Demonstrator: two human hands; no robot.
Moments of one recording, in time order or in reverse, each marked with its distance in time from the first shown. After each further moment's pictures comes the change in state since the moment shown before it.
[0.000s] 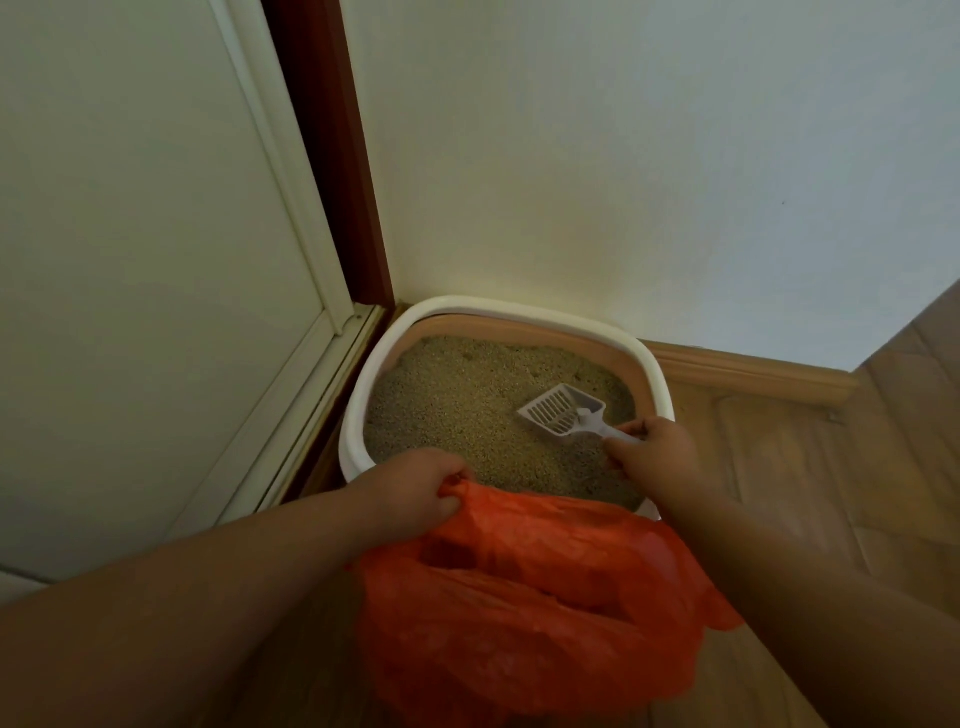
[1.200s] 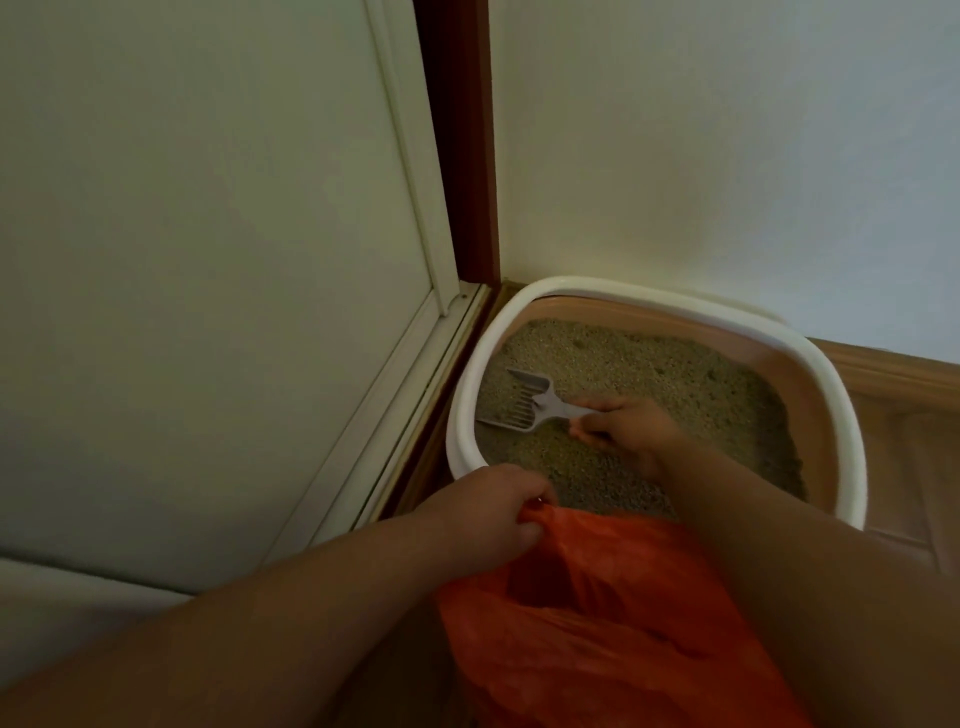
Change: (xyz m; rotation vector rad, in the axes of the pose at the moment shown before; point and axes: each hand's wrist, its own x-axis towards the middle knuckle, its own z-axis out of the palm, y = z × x) left_hand -0.025 -0.042 -0.008 -0.147 -0.042 -0.081; right_hand 0.053 -0.067 0.161 0.489 -0.537 0.297
